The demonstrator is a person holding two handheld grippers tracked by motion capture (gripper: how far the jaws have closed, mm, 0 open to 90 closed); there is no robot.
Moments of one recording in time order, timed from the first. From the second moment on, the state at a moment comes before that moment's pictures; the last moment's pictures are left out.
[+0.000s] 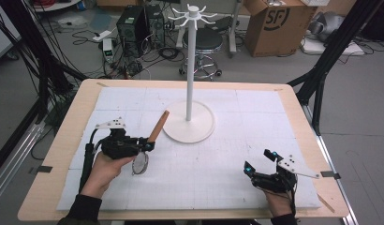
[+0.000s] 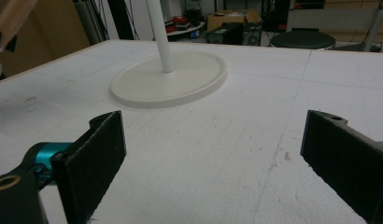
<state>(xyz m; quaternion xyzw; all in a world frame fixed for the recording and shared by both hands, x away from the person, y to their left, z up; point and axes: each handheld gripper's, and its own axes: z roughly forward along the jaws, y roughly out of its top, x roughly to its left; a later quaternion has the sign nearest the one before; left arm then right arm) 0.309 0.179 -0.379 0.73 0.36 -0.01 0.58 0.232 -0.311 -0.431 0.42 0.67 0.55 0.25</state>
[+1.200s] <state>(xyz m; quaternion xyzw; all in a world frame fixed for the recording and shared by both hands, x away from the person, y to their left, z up) 0.357 0.154 -0.260 0.62 0.28 0.09 0.73 0.238 -0.305 -0.438 0.42 0.68 0.56 0.21</state>
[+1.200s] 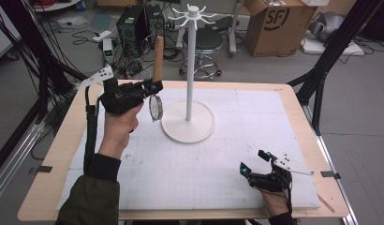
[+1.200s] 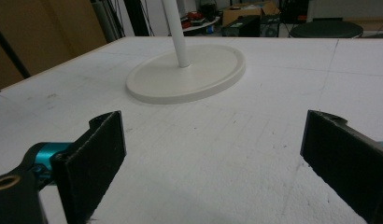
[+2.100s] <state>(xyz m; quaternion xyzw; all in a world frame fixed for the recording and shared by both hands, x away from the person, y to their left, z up) 0.409 0.146 -0.226 0.62 0.28 0.08 0.73 0.243 -0.317 -0.439 0.44 0.66 0.57 0.22</state>
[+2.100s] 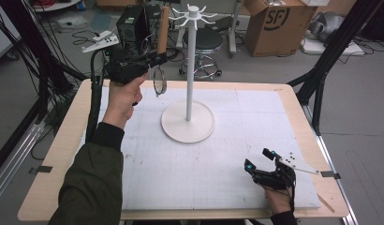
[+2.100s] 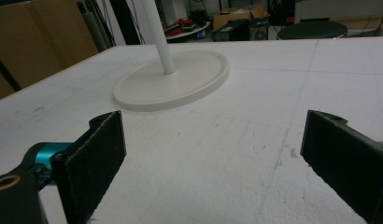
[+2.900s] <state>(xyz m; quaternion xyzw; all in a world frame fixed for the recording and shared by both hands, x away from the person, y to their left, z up) 0.420 0.131 -0.236 0.64 0.26 0.05 0.72 0.244 -0.321 -0.440 0.45 0.65 0.57 0.22</state>
